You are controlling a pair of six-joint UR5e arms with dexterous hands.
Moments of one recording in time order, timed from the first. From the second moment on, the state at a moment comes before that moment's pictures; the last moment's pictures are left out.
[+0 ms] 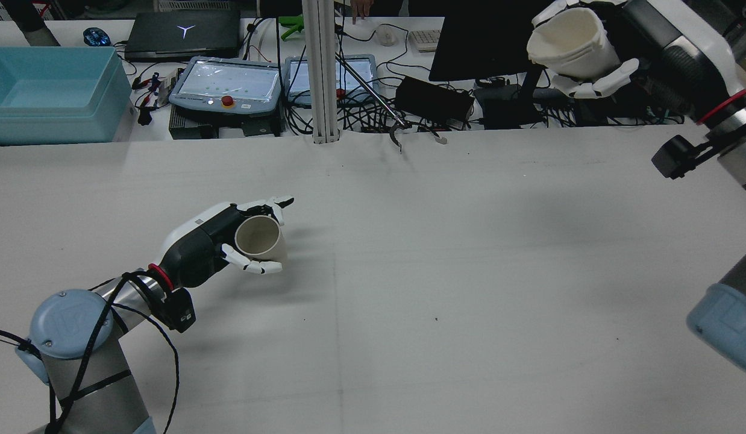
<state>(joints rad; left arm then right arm) -0.58 -2.04 -1.74 0.32 1.27 0.29 1.08 -1.29 2.27 -3.67 -1.28 -0.77</state>
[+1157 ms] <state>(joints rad) -0.45 -2.50 -1.65 0.56 1.27 0.35 0.61 -1.16 2.32 -3.82 -0.92 -1.30</state>
